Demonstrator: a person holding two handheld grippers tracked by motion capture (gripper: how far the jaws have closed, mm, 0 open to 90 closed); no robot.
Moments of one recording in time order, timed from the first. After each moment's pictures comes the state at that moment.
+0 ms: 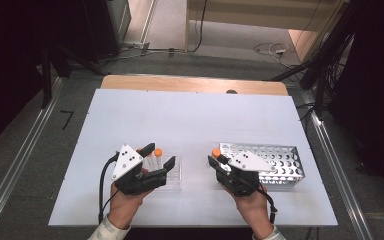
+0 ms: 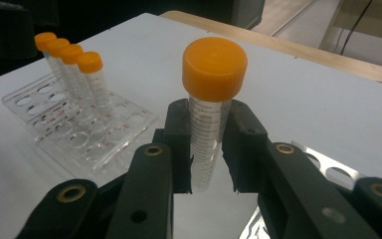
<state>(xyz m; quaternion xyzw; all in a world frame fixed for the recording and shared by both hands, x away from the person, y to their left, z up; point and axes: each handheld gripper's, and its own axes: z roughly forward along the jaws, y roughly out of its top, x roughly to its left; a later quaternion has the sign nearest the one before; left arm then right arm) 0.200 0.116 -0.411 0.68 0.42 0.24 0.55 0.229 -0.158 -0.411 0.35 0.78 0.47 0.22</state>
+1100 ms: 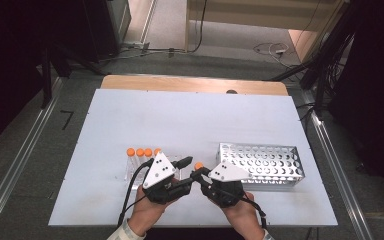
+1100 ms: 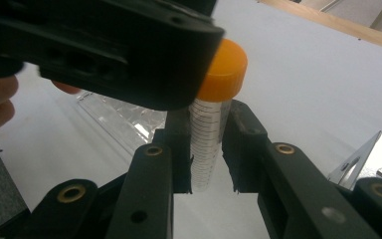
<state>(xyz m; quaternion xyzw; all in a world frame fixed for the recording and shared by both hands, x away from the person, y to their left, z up) 0.199 0.060 -0.415 0.73 0.34 0.18 0.57 0.214 -0.129 -0.428 0.30 0.82 0.44 0.18</state>
